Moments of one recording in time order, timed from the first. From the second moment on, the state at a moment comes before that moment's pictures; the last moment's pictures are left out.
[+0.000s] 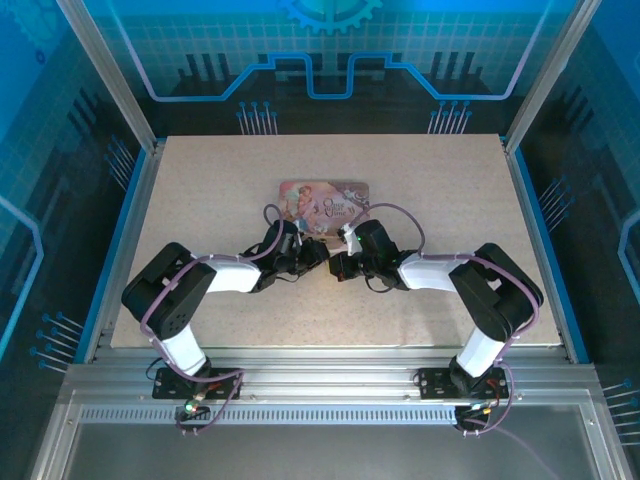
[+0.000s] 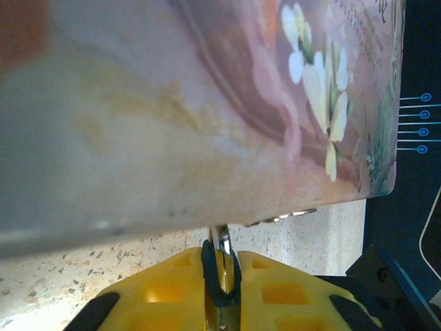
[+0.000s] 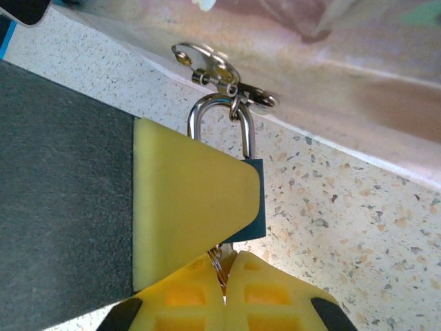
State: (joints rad) left arm -0.56 1.72 0.69 0.42 0.31 -1.09; right arm 0.64 1.69 0.75 0.19 -0.34 0.46
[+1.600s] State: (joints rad) left arm -0.55 1.72 0.73 0.39 0.36 -1.14; right arm 0.65 1.66 0.81 0.05 -0.28 0.38
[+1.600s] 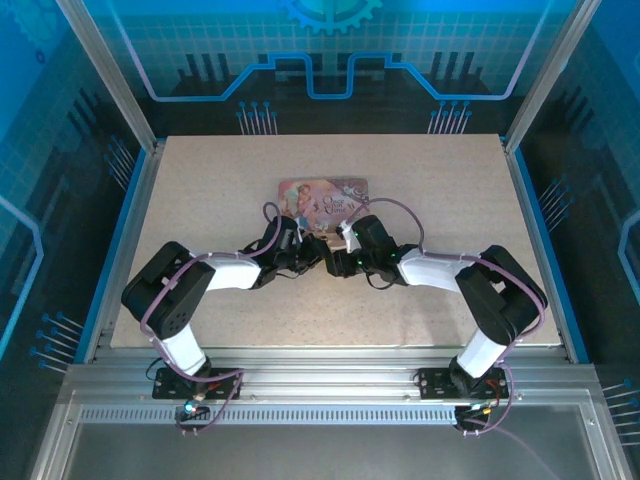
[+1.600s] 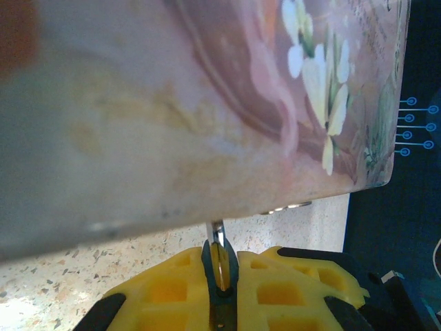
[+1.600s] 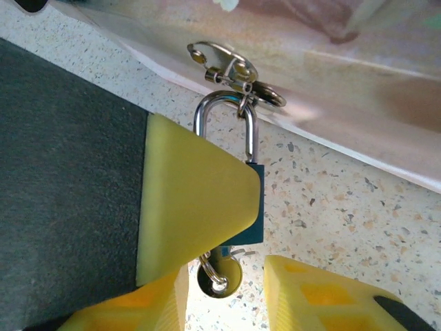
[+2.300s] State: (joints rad) left arm -0.54 1.72 0.72 0.39 0.36 -1.13; right arm 0.65 1.66 0.81 0.08 -0.30 0.41
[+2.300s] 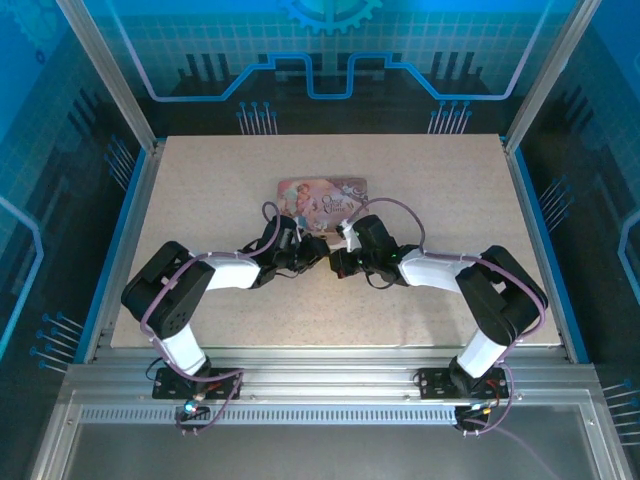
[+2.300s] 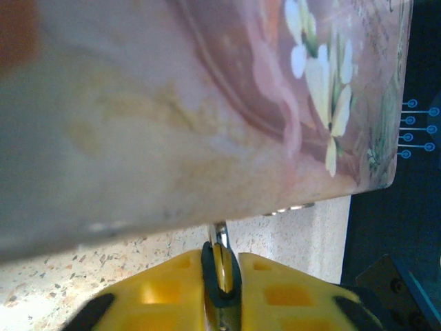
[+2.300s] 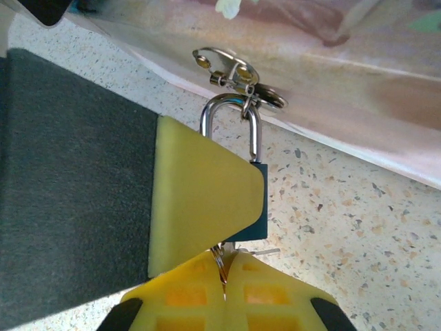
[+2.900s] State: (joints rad) left arm -0.52 1.64 0.59 0.45 0.32 -1.17; right arm 0.65 1.75 0.85 0.03 -0.32 0.28
